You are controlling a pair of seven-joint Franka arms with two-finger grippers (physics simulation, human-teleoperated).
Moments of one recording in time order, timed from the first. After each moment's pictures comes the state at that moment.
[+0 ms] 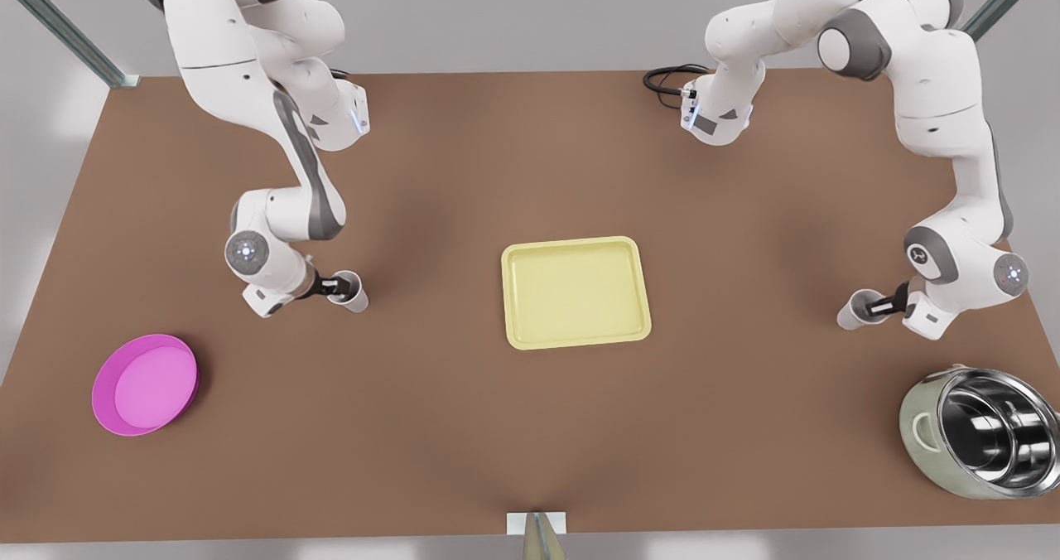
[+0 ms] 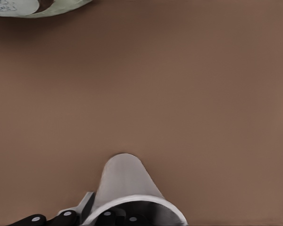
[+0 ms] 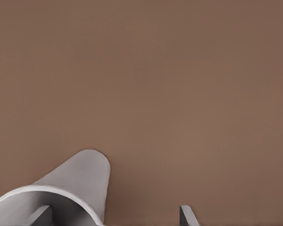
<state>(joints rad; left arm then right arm) 0.21 0.56 0.20 -1.80 -0.14 2.22 0.26 0.29 0.28 -0.16 -2.20 0.07 2.33 0.10</state>
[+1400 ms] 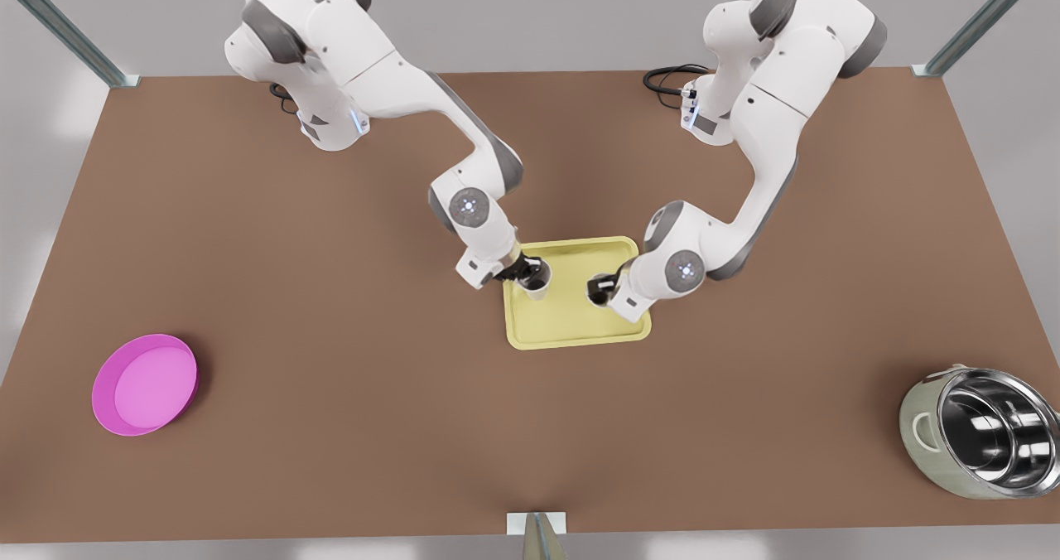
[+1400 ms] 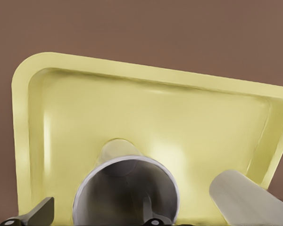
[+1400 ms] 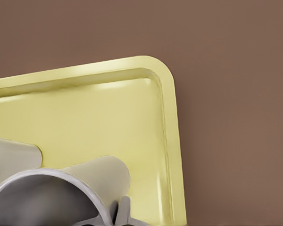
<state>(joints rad) -0.06 0.56 -0.48 -1.86 -0.10 2.20 -0.64 0.76 0.57 0.01 -1.75 0.25 2.50 0.61</state>
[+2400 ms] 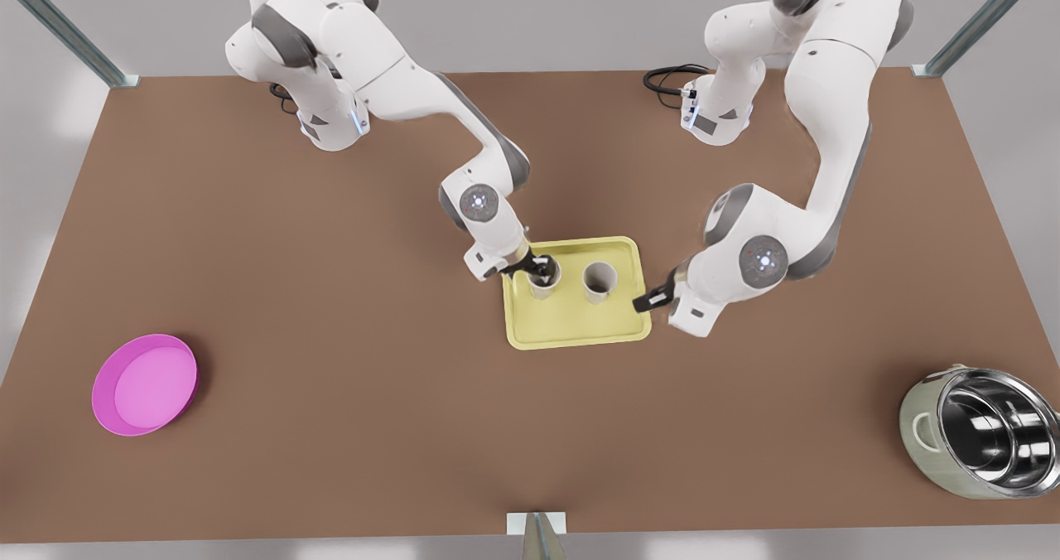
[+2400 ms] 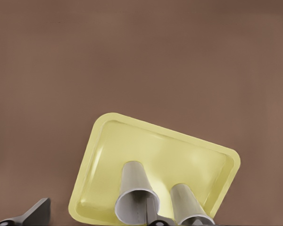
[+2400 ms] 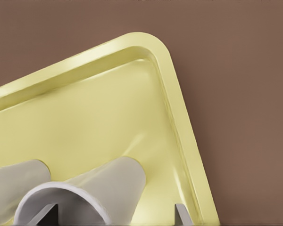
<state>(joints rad) 0.17 0.47 -0.61 -1.46 0.05 1.81 -0.83 0.79 0.59 0.02 -1.77 0.26 2.57 0.81</state>
